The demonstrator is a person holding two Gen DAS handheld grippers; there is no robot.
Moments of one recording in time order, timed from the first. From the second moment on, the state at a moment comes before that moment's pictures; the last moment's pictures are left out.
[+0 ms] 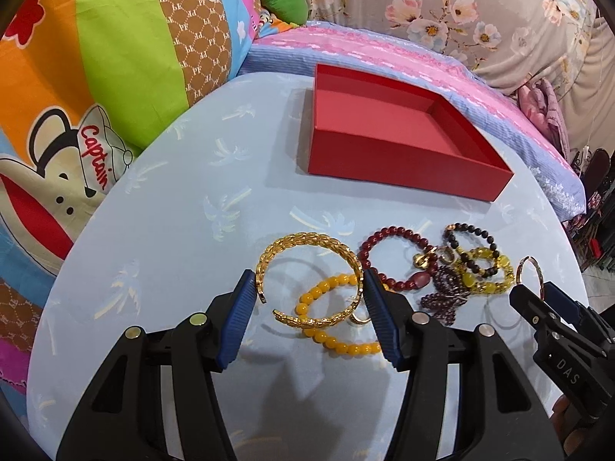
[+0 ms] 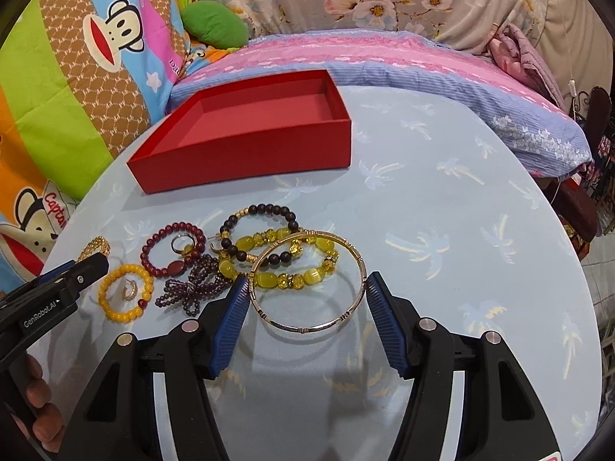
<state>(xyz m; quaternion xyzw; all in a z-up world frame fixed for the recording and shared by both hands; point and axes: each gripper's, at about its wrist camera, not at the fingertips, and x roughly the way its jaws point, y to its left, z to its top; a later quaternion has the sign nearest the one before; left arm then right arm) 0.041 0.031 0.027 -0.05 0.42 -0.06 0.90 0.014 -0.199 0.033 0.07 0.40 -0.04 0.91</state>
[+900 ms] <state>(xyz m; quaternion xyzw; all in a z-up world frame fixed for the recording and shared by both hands) 0.262 -0.026 0.096 0.00 0.38 -0.10 0.92 0.248 -0.216 0.108 0.06 0.40 0.02 0.91</state>
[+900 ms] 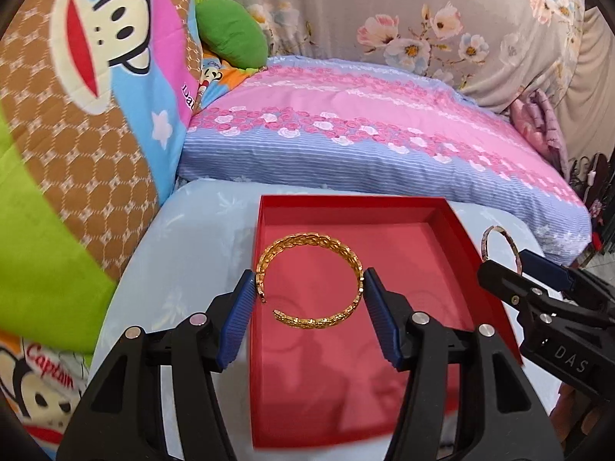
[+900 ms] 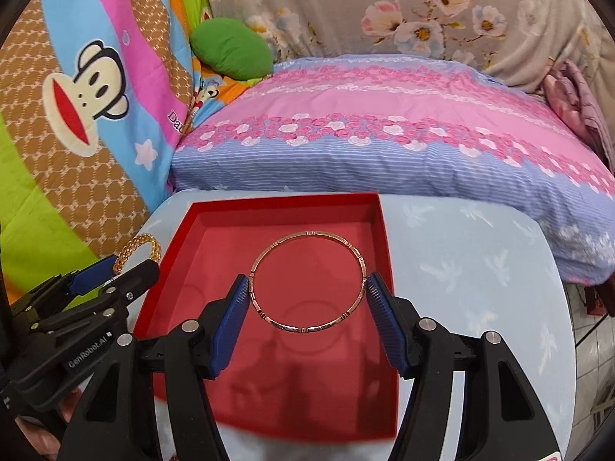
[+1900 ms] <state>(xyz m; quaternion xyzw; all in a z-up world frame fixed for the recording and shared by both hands) 0.346 -0.047 0.050 0.03 0.44 -0.08 0.89 0.341 -0.216 0.055 0.04 0.46 0.01 0.88</state>
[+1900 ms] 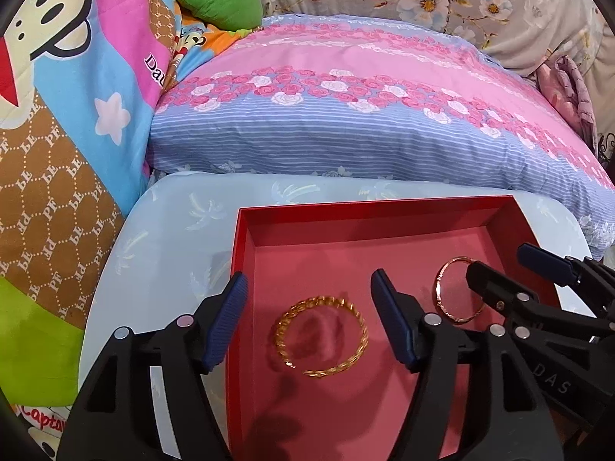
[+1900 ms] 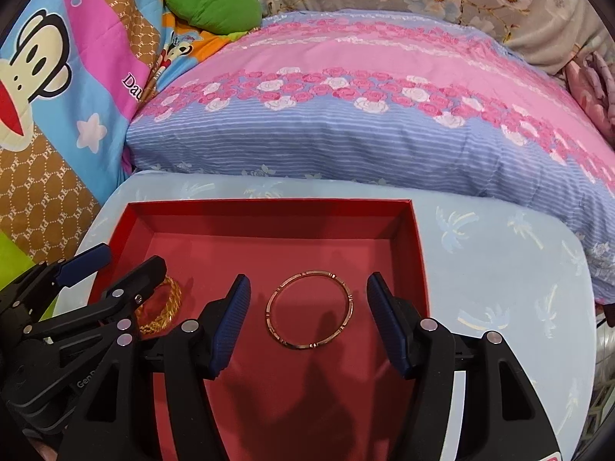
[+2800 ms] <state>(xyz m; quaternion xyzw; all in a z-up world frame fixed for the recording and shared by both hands) 0.182 -0.036 0.126 0.02 0.39 -0.11 0.92 0.160 -0.200 0.140 0.04 0.40 0.01 0.92</state>
